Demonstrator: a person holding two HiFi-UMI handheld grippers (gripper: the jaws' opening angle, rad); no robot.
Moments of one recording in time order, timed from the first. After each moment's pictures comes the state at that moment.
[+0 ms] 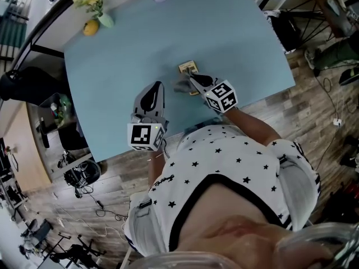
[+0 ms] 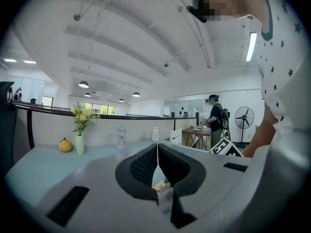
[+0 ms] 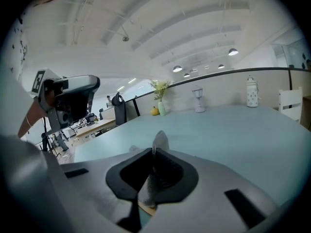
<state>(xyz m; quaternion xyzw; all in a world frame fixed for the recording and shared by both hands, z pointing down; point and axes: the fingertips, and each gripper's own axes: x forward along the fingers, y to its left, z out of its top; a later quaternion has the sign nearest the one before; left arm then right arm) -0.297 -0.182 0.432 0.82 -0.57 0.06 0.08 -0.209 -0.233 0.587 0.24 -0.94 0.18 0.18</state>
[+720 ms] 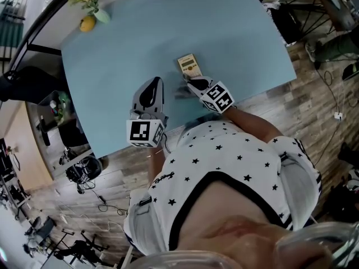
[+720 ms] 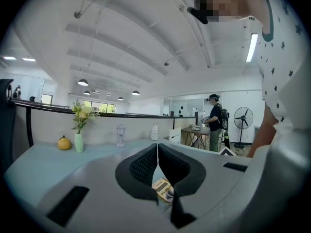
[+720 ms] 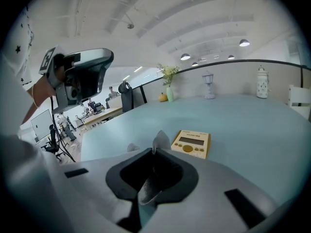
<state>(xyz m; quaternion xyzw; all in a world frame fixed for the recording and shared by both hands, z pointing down) -0.292 -0.182 0.435 0.82 -0.56 0.06 0.09 -0.216 -0.190 0.626 0.19 -0.93 0.18 0.25</state>
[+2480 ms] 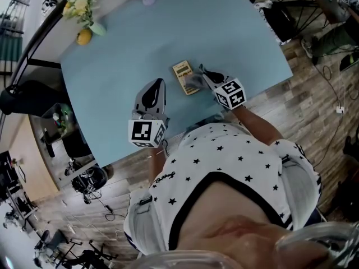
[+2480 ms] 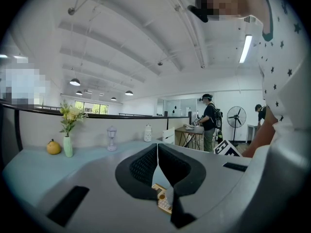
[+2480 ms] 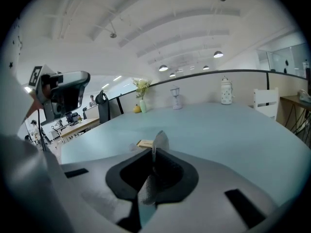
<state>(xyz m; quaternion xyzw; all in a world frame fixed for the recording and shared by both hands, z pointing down) -0.265 -0.200 0.431 0.84 -0.53 0.07 0.08 -0.130 -0.252 0.609 0.32 -0.90 0.20 0.20</state>
